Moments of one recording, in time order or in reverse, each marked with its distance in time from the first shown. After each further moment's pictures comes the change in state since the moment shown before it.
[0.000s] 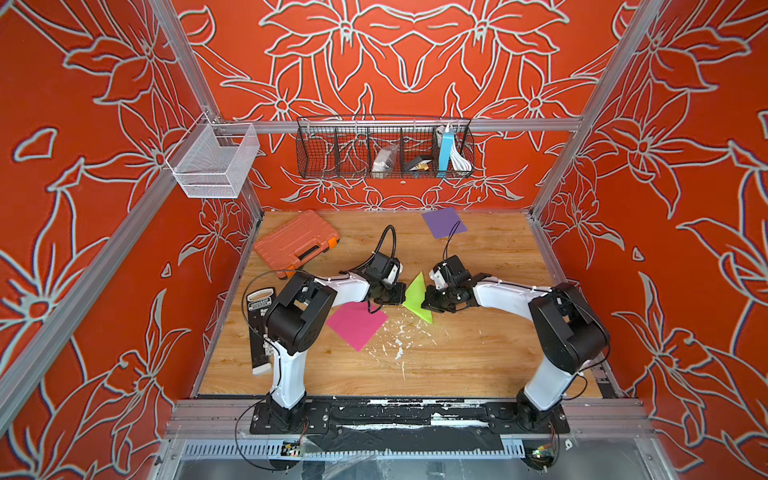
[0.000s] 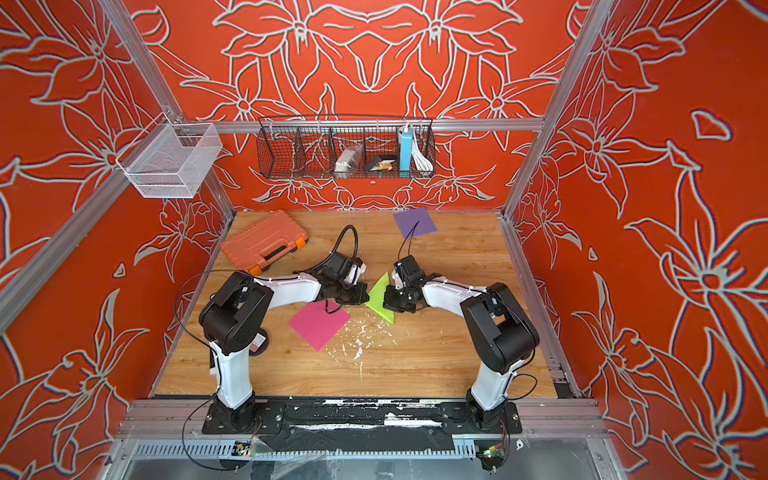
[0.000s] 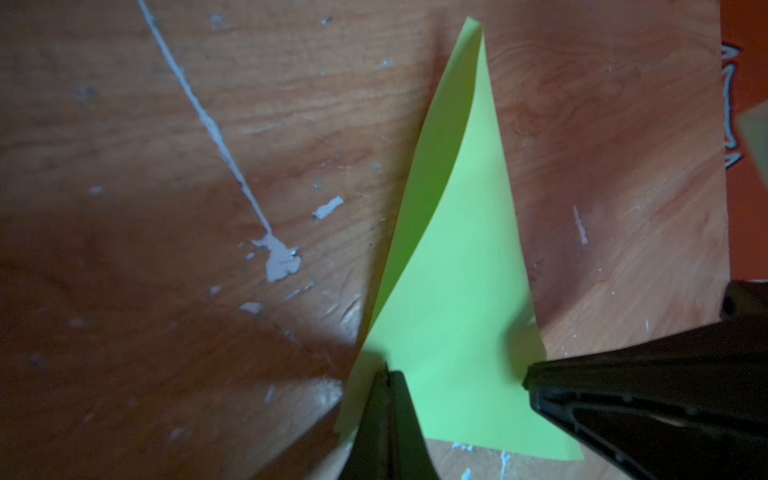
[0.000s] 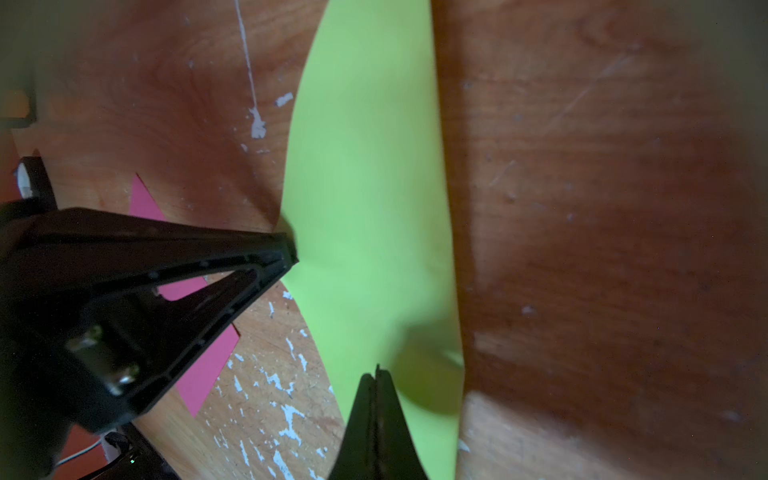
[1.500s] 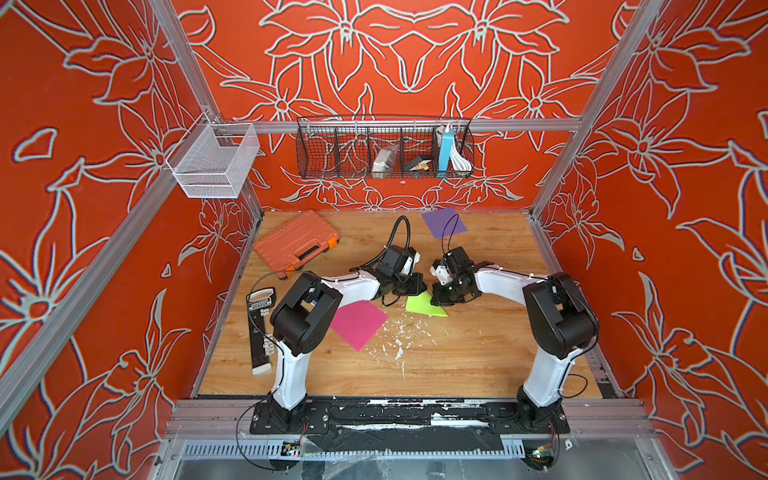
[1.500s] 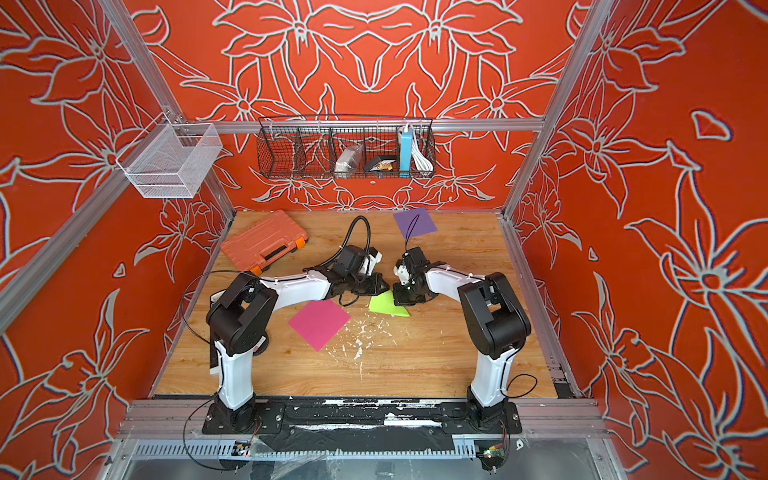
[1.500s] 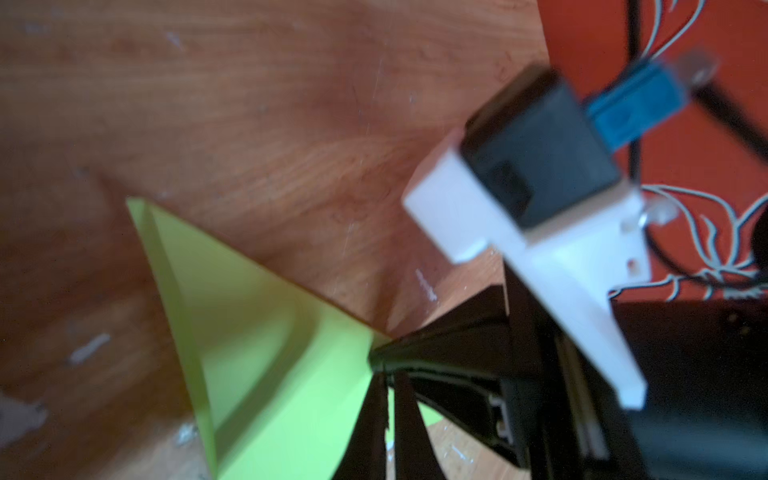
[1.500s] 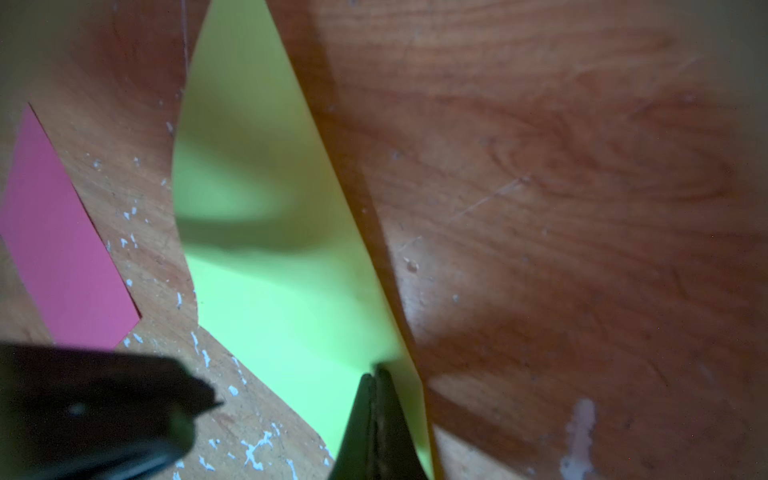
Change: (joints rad) left arm -0.068 0.045 0.143 0.135 0.081 -0.127; right arm -0.098 0.095 0.128 -0.182 -0.008 -0.403
